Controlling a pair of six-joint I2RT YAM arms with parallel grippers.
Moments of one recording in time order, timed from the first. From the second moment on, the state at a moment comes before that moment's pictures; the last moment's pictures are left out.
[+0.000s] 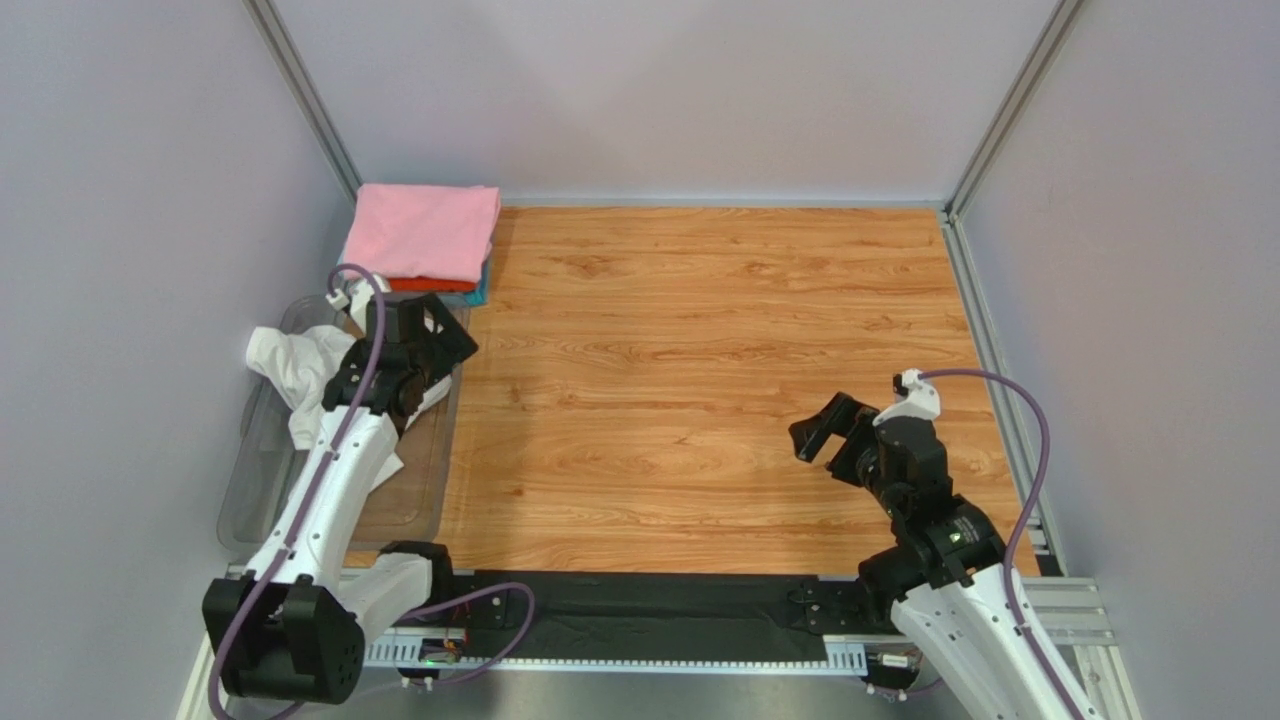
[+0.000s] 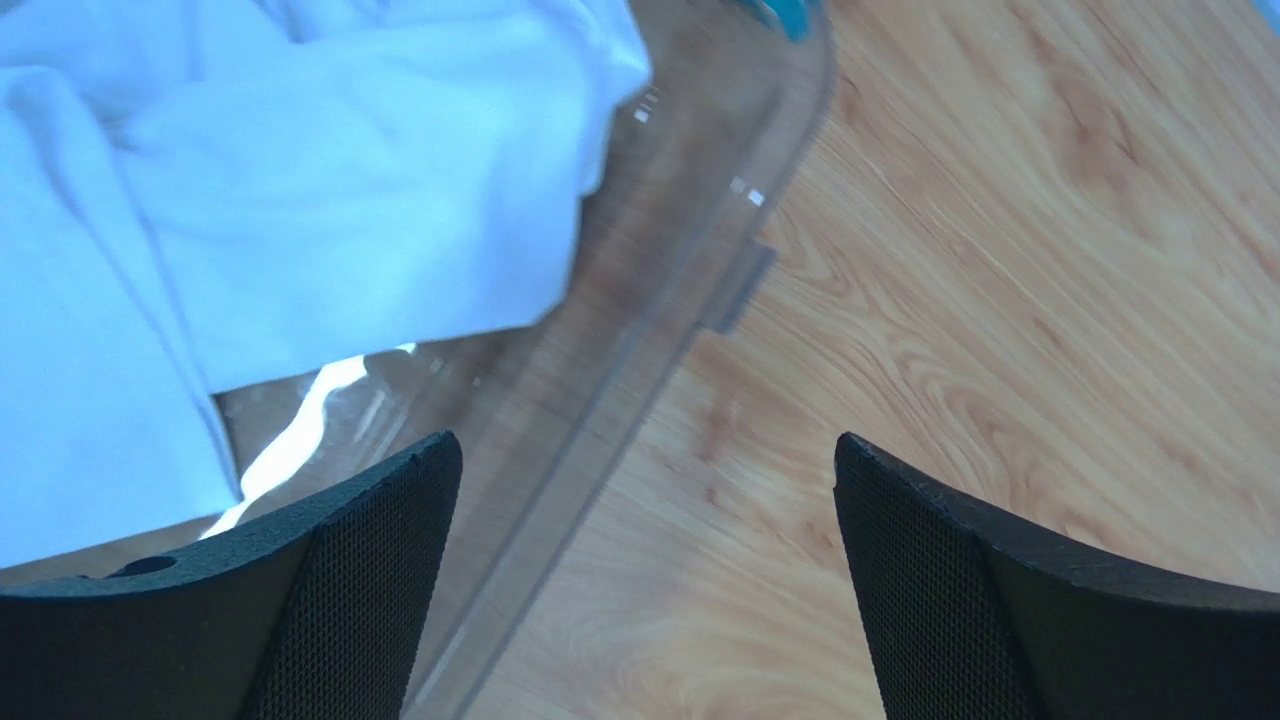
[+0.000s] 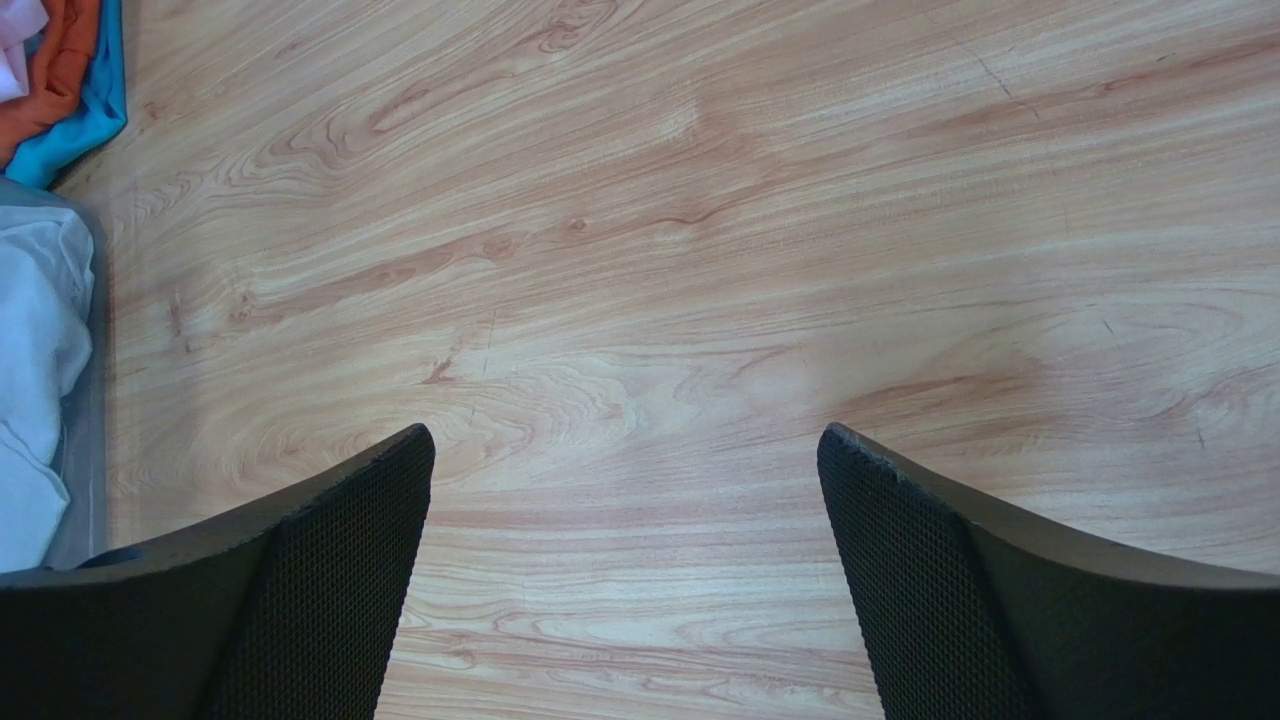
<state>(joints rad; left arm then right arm) -0.09 1.03 0.86 -0.54 -0.27 -0.66 0.38 0.38 0.44 -0.58 0.14 0.68</state>
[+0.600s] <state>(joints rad) 0.25 1.23 0.63 -0.37 -0.38 -0.66 0.38 0.43 0.42 -0.57 0.12 0.67</state>
